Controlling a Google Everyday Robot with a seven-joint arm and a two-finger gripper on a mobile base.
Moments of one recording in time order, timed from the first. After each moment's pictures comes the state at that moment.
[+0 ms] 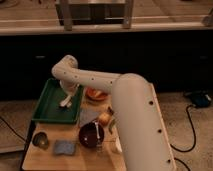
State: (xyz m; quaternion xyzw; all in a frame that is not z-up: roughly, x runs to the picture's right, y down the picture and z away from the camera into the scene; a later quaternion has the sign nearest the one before) arm -0.205 0.031 0.880 -0.19 -0.19 -0.50 0.83
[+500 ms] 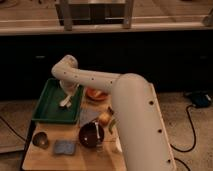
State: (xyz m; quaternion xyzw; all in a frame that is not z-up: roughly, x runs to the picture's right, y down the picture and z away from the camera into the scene) arm -0.207 0.031 0.880 -0.19 -0.19 -0.50 0.83
